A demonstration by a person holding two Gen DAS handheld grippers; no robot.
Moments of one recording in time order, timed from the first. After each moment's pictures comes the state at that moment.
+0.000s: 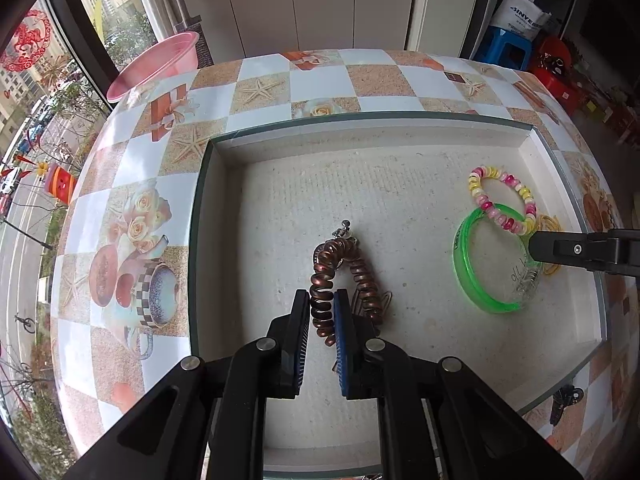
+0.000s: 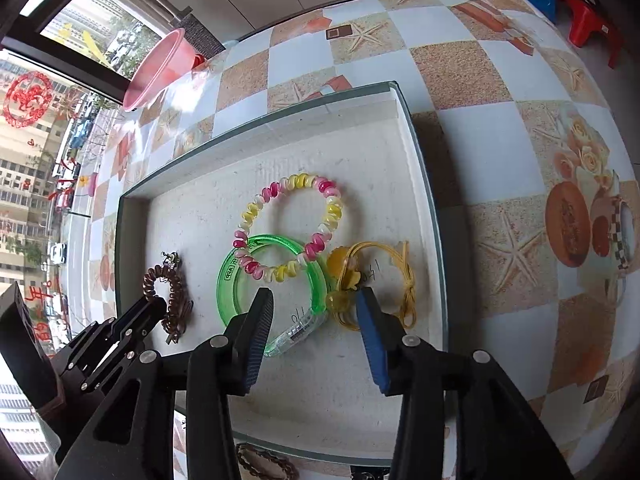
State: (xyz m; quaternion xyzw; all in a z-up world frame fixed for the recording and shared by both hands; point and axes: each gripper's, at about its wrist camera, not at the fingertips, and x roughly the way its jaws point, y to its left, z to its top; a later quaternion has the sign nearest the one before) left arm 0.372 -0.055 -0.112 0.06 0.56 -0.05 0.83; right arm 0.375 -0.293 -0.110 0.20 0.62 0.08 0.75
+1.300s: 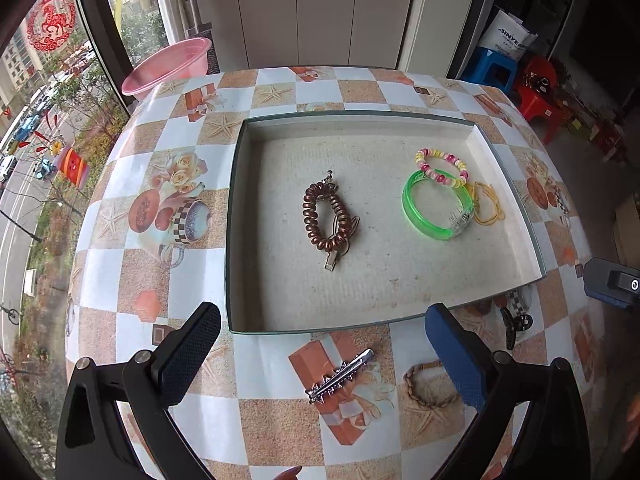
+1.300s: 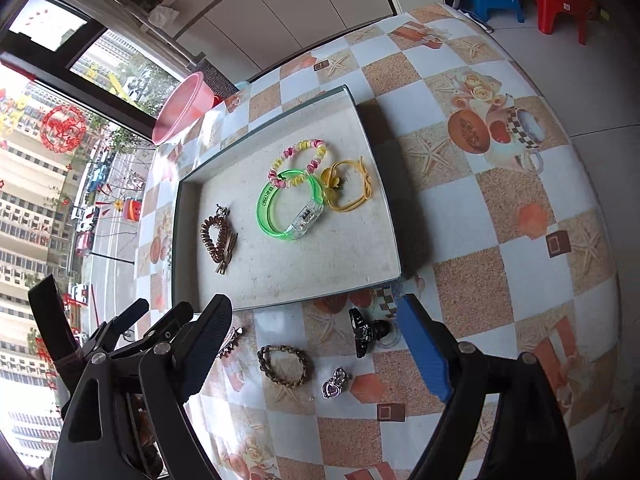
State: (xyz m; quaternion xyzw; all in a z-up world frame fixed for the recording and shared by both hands) left arm 0.284 -0.039 -0.065 0.03 0.54 -0.06 0.84; right arm 0.248 -0.321 -0.046 0.25 0.56 0.07 0.79
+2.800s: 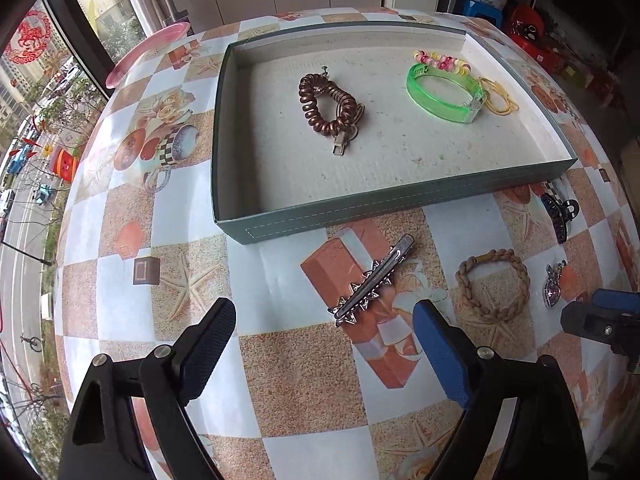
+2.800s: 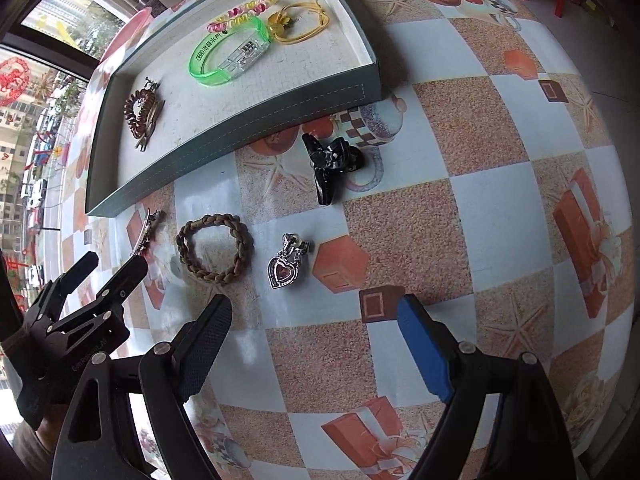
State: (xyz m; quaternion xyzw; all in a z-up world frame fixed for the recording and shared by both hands) left arm 0.243 -0.030 -0.124 0.10 0.57 -0.09 0.81; right arm 0.185 -0.276 -0.118 0.19 0.66 0.01 0.73
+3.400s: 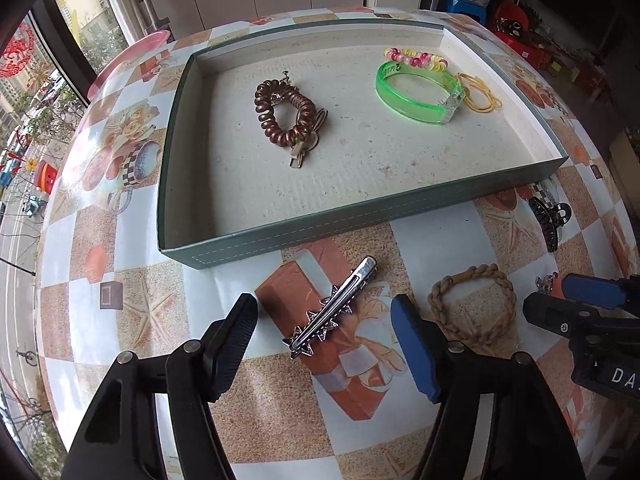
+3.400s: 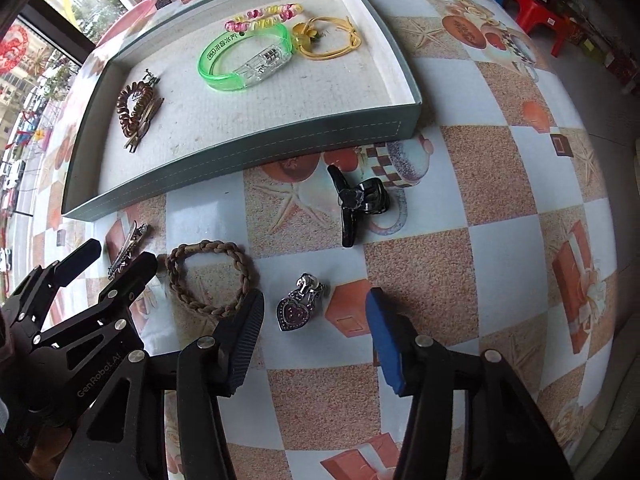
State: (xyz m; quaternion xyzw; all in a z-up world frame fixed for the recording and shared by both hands) left arm 0.250 -0.052 -0.130 0.10 0.56 -0.11 0.81; right arm 0.203 -0.248 -0.119 0.11 0.65 -0.02 0.75
